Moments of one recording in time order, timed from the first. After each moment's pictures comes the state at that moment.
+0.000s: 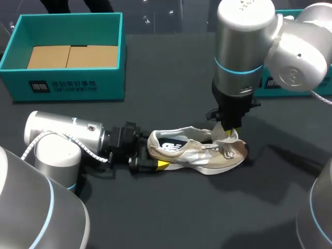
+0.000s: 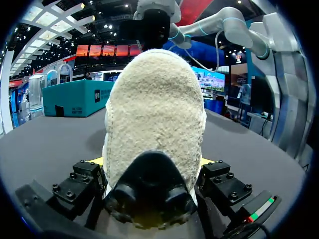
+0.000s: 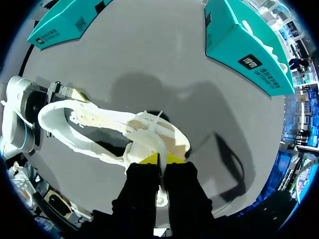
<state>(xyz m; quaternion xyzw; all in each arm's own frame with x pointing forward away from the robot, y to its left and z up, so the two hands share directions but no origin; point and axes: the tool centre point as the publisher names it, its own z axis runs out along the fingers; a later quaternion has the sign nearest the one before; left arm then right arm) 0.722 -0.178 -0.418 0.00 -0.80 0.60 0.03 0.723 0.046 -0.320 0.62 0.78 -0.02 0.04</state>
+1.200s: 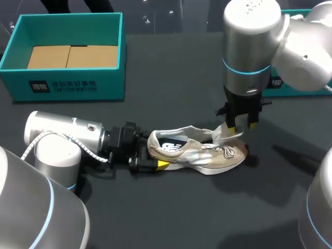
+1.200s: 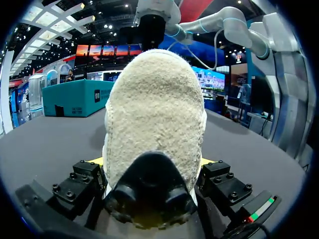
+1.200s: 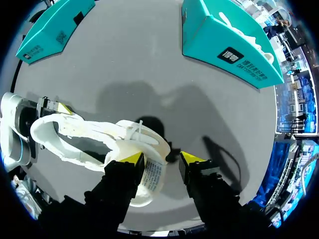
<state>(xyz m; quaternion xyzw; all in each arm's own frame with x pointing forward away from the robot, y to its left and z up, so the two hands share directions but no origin) 0.722 -0.178 -0.418 0.00 -0.80 0.60 0.03 0.735 0.022 -0.305 0.64 0.76 -0.02 0.08</state>
